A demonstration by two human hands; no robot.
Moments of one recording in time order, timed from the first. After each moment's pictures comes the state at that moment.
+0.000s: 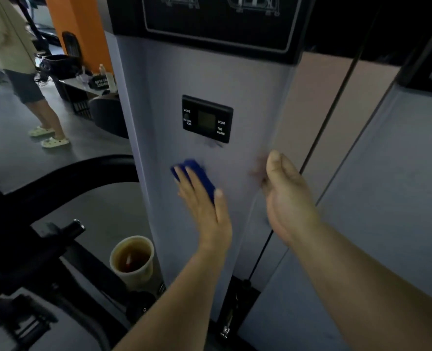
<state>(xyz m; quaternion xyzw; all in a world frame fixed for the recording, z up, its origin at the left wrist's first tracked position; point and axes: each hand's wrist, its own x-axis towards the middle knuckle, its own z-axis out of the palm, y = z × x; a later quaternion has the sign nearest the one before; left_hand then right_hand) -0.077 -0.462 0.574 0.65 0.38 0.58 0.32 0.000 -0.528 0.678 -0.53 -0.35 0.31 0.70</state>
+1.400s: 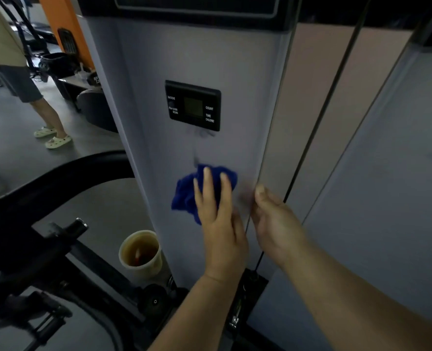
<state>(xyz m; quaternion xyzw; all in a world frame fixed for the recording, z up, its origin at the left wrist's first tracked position) -0.083 -0.507 0.575 0.74 0.34 0.53 0.21 0.004 -0.537 0.614 -0.48 -0.23 0.48 0.70</state>
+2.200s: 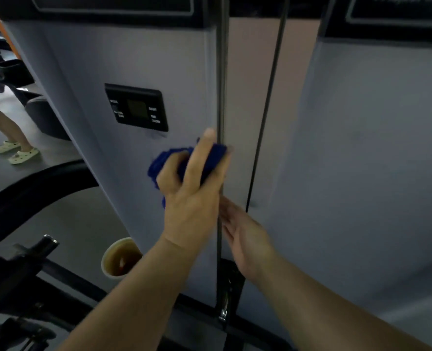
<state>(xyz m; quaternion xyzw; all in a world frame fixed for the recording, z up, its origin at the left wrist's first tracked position) -0.075 -0.477 0.624 0.80 0.25 0.53 -0.13 0.004 -0.560 0.587 -0.53 -0.18 0.51 0.65</state>
